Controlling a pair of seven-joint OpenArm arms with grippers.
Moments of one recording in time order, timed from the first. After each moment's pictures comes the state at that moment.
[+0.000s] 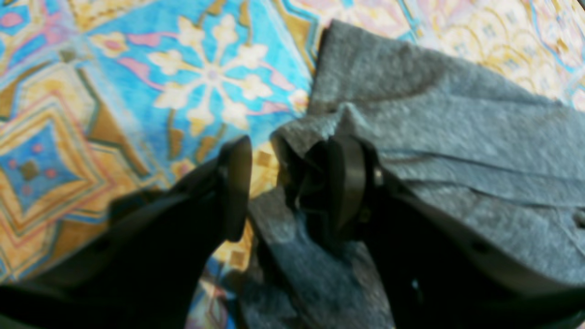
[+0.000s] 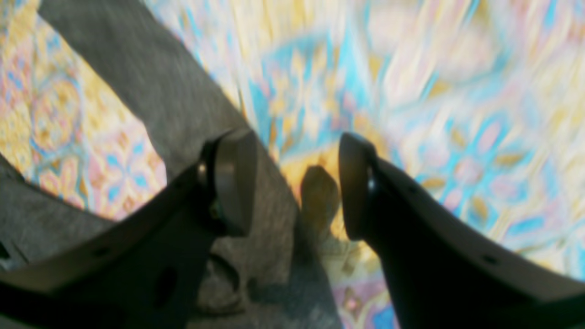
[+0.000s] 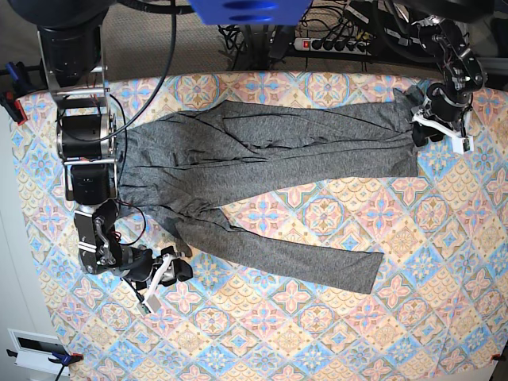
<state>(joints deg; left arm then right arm) 16.0 -10.5 -40.1 89.2 -29.4 -25.6 43.9 45.5 15.4 -10.8 28.7 26.1 42.5 -33.5</state>
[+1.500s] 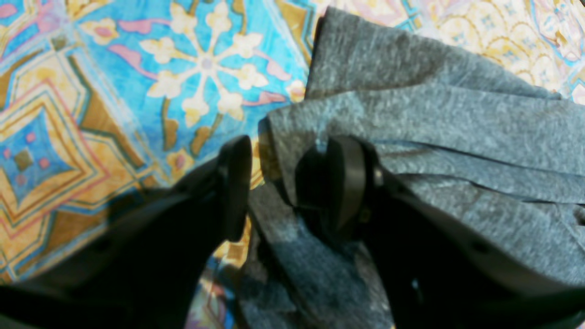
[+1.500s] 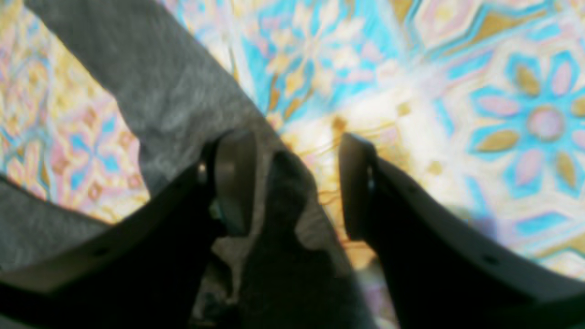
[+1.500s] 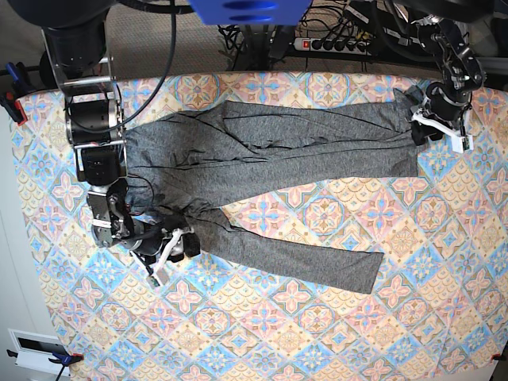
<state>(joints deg) 16.1 -10.2 -40.2 89.2 -29.2 -25.6 43.8 40.1 13.4 -11.0 26.6 20.4 42.3 -23.5</state>
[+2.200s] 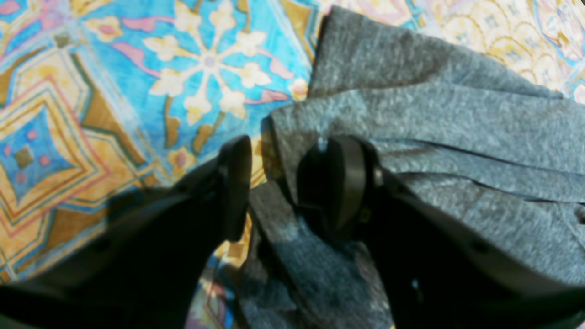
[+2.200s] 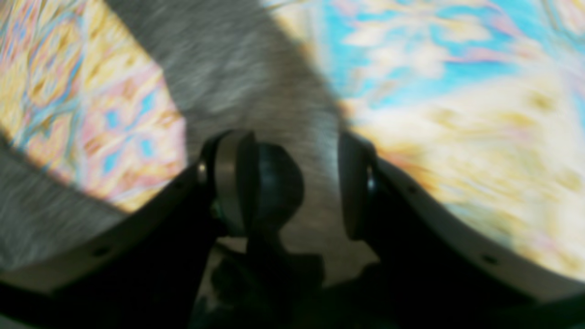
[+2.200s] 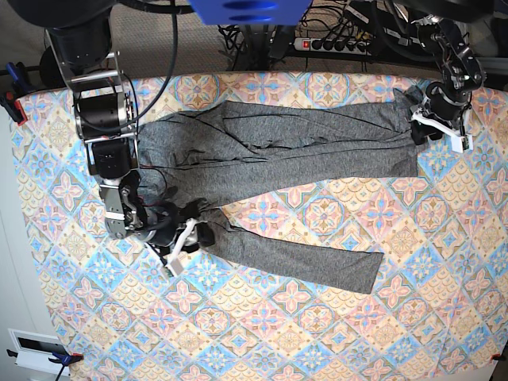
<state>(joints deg) 16.2 -10.2 -40.2 89.2 -29.2 -25.6 43.8 37.8 11.5 -10.5 26.8 20.4 42.4 -22.4</state>
